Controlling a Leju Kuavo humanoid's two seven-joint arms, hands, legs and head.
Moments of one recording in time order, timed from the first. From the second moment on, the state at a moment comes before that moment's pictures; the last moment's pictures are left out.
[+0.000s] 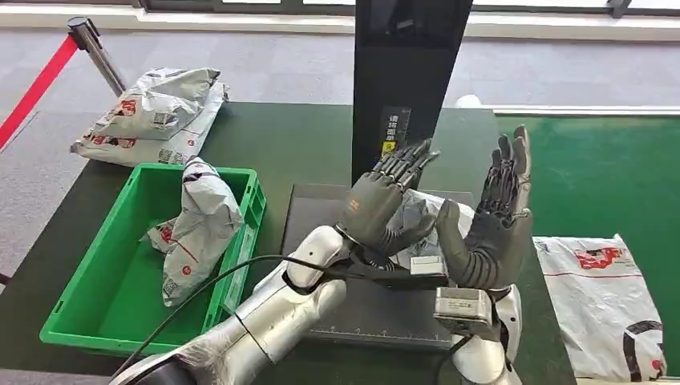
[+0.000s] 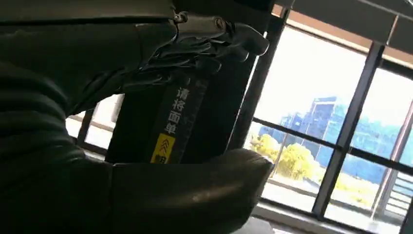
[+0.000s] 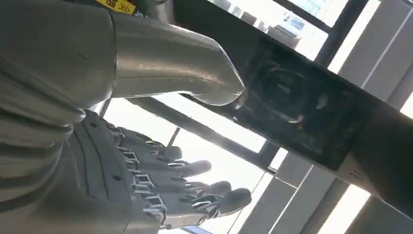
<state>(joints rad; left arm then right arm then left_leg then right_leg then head) -0.63 -0.36 -0.68 -0.93 -1.01 0.34 -0.21 -0.11 0.17 0.31 -1.76 0.66 -0.44 -0.47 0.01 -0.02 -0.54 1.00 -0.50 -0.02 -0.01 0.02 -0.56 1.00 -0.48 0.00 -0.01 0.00</state>
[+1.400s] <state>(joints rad) -0.74 -0.37 -1.24 -0.34 -0.75 0.34 -0.03 -0.21 0.18 0.38 -1.67 0.69 -0.33 -0.44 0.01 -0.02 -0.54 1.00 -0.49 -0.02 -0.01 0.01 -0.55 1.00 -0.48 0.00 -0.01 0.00</state>
